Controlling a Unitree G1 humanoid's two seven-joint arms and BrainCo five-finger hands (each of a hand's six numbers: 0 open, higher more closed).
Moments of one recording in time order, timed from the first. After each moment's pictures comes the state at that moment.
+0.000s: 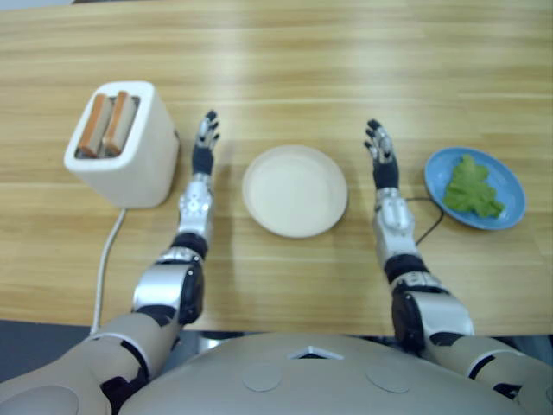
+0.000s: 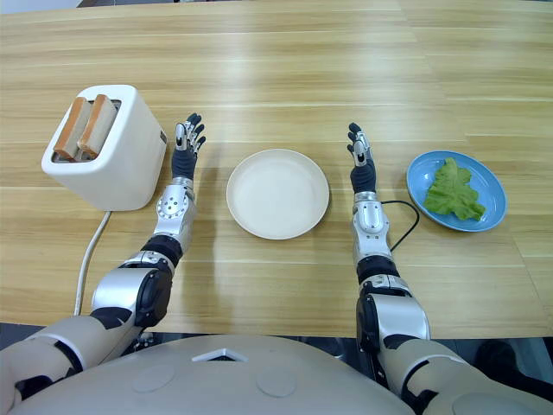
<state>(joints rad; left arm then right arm) -0.58 0.03 0.16 1.12 -0.04 -0.70 -0.02 -0.40 -0.17 -0.15 0.95 -0.03 -0.74 -0.02</state>
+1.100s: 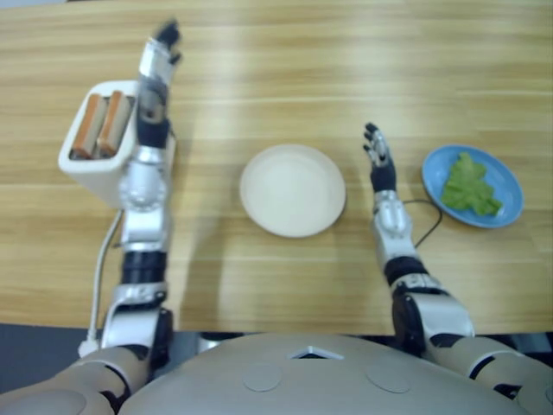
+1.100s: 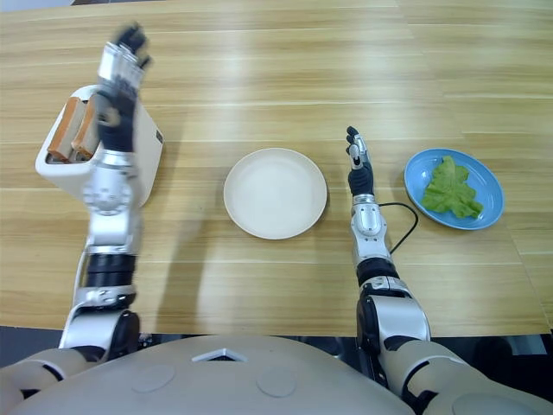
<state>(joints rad) -0.25 0.34 0.20 -0.19 -0.01 -0.35 -0.13 -0.38 -0.16 -0.15 0.96 -0.04 -0.75 -0.03</state>
